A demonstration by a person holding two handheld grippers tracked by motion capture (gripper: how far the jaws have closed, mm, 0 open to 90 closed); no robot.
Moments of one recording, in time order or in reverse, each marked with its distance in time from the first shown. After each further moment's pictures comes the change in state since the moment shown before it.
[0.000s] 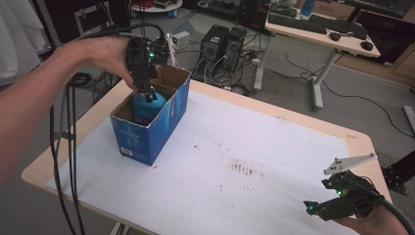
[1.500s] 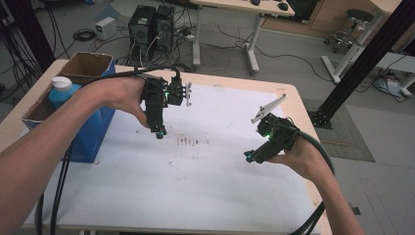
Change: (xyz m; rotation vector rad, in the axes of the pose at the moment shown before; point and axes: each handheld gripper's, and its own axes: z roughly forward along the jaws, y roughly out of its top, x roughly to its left) left arm -0.105 0.156 0.108 0.035 -0.108 0.320; right arm 0.007 0.009 -0.004 0.012 -0.034 0.006
